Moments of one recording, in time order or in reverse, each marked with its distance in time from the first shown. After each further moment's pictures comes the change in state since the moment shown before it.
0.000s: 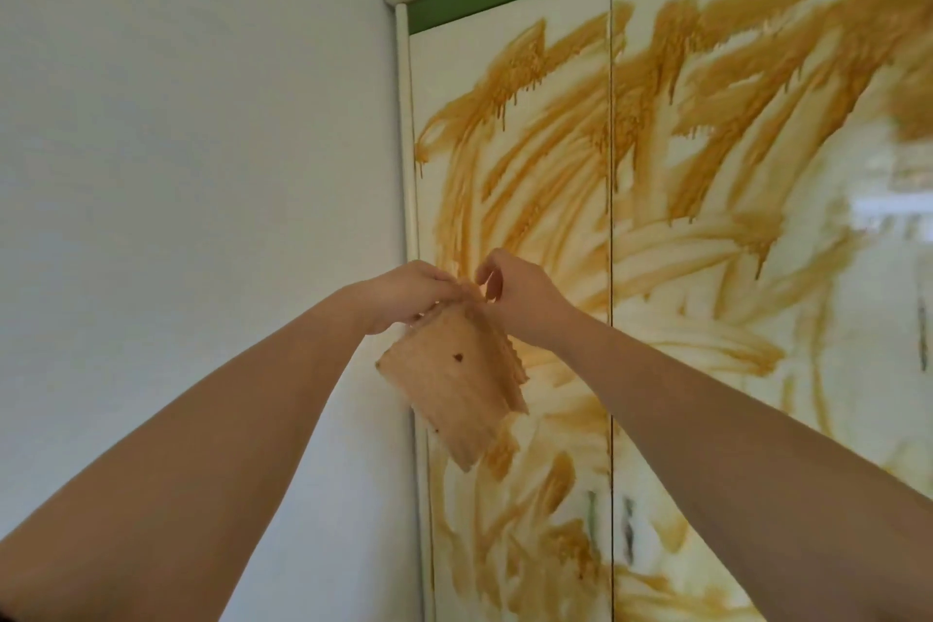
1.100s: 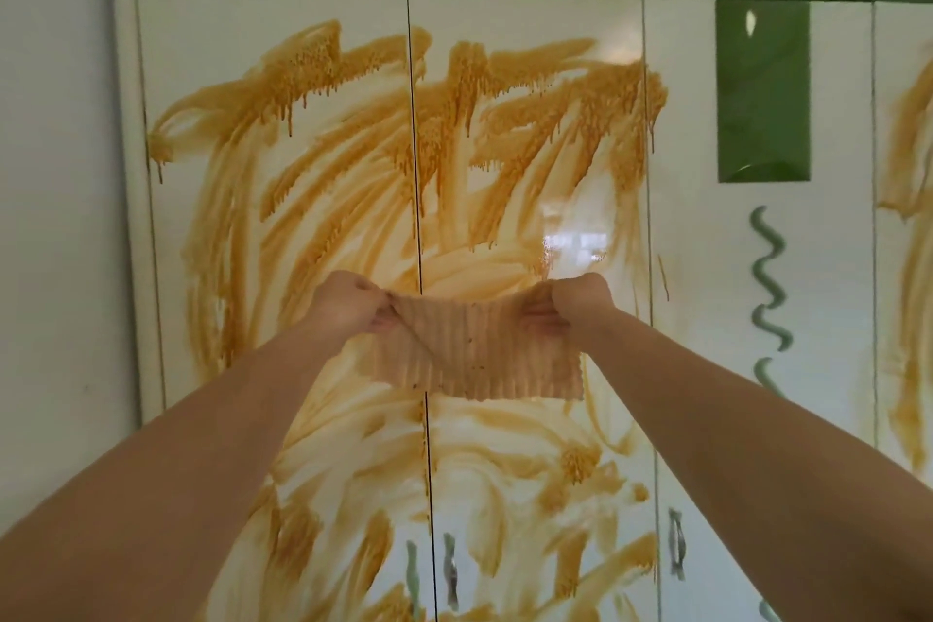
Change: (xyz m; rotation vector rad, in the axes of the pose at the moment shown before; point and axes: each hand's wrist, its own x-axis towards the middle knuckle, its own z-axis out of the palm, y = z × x) left_hand 0.170 0.031 0.106 -0.431 0.069 0.205; right_hand -0.048 0.112 -0.144 0.358 0.790 0.901
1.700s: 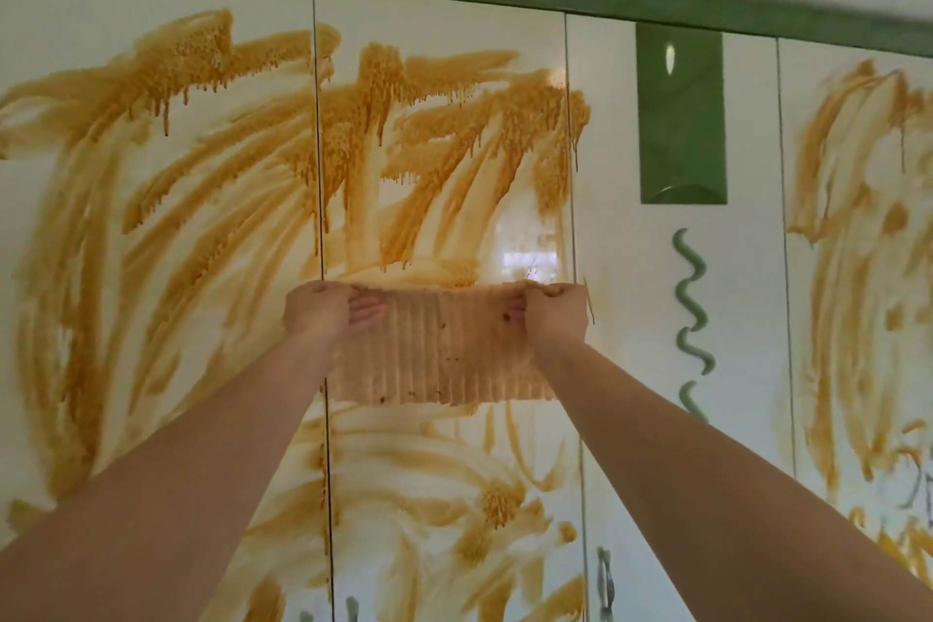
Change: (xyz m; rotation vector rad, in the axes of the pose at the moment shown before) left_hand 0.036 0.032 0.121 -0.686 0.015 -0.155; right_hand 0.071 0.021 -0.063 0.138 0.293 -0.210
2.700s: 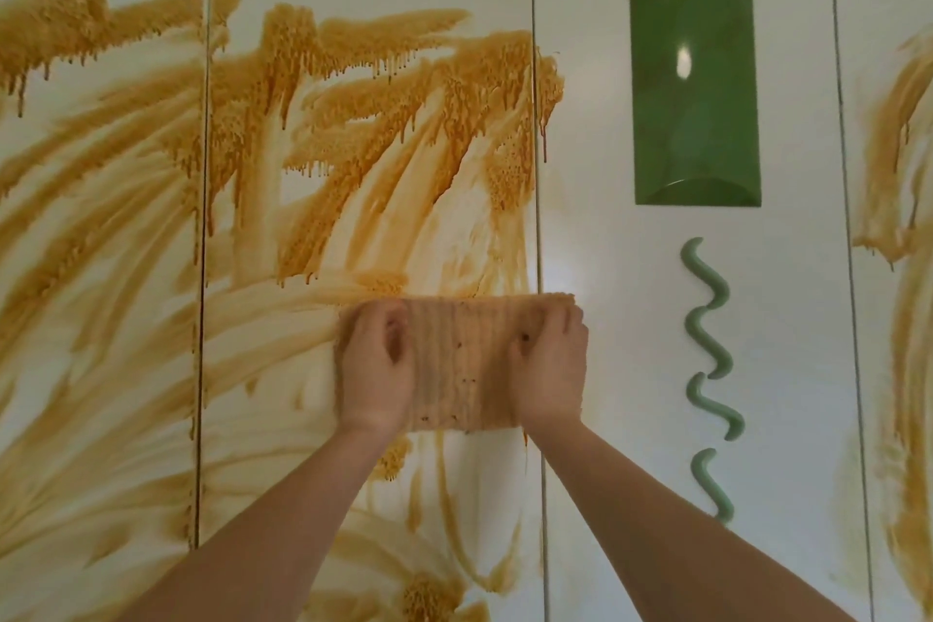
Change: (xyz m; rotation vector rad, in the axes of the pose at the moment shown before) left_hand 0.038 -0.145 0.151 0.644 0.129 0.861; right_hand 0.148 0.094 -0.031 -0.499 0.015 -0.577
